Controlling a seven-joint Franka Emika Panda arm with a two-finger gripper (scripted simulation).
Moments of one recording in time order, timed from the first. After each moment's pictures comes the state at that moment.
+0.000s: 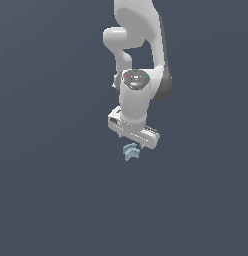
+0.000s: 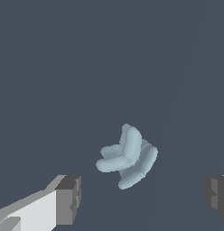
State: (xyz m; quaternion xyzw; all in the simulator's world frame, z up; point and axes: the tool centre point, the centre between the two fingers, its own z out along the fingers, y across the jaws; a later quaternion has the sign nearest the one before) arm 0.006 0.031 0.143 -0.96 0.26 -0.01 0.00
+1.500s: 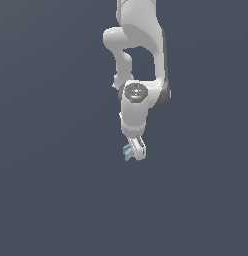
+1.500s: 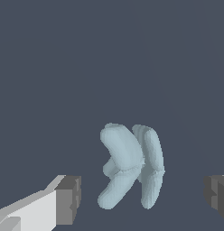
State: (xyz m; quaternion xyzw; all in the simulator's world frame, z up) arm -0.005 0.034 0.098 -0.81 0.58 0.00 0.00
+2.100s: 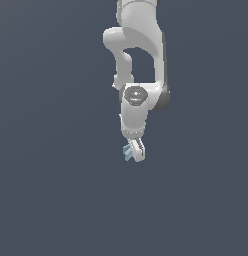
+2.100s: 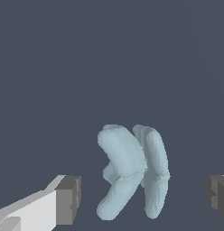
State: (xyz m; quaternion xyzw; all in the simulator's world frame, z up) arm -0.005 0.034 0.089 -0.80 0.59 0.00 0.00
